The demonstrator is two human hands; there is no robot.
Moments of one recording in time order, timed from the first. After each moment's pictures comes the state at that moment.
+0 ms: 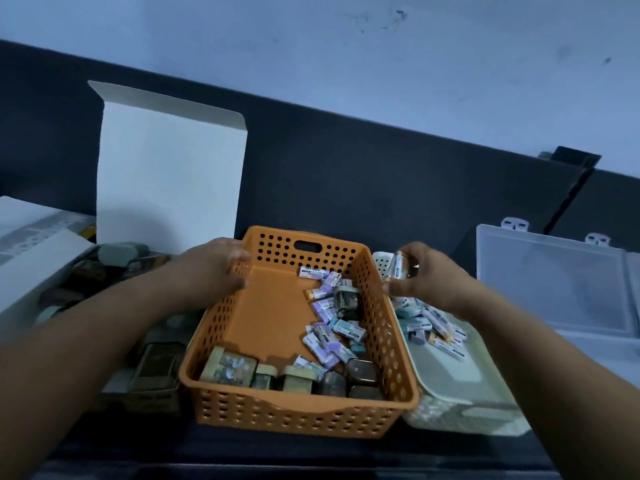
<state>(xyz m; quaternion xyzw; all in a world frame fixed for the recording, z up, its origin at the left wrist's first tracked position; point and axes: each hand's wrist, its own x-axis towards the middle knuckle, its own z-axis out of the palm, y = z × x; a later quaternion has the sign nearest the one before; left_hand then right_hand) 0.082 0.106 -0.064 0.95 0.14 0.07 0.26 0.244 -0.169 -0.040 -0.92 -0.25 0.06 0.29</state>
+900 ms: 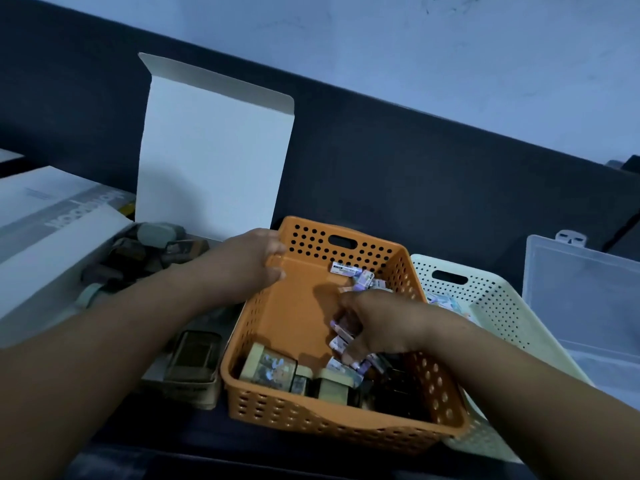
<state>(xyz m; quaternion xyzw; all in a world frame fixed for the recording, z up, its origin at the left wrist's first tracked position) 0.081 0.113 -0.071 0.94 0.14 0.07 0.30 0.185 -0.078 -0.065 -0.87 -0.43 0.23 -0.04</state>
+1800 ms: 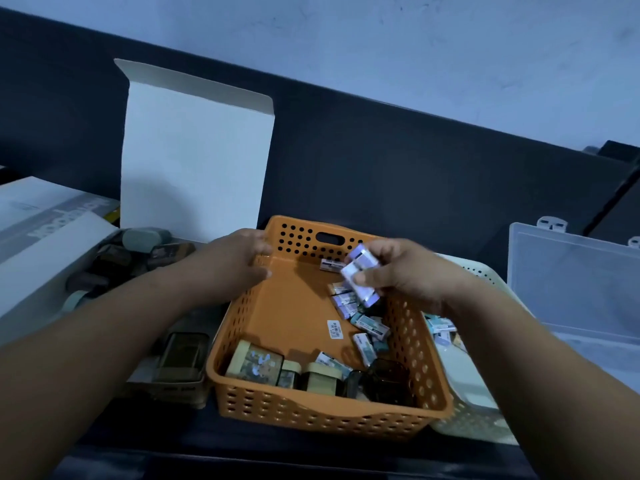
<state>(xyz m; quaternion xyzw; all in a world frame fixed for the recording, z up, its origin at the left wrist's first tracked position) 0.081 0.109 -0.067 0.94 0.13 0.07 0.30 0.211 -0.108 -0.036 -0.80 -0.32 0.29 0.42</state>
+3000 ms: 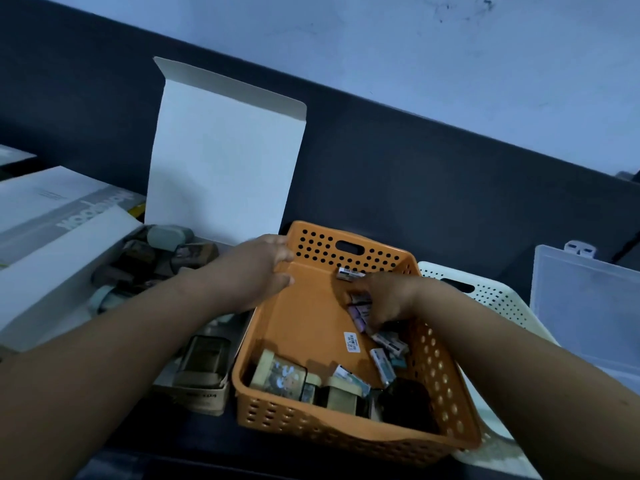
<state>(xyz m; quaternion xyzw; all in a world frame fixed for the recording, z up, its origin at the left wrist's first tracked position) 0.080 0.116 -0.074 0.95 0.13 0.06 0.27 0.236 -0.046 -0.064 -0.89 -0.37 0.24 -0.13</state>
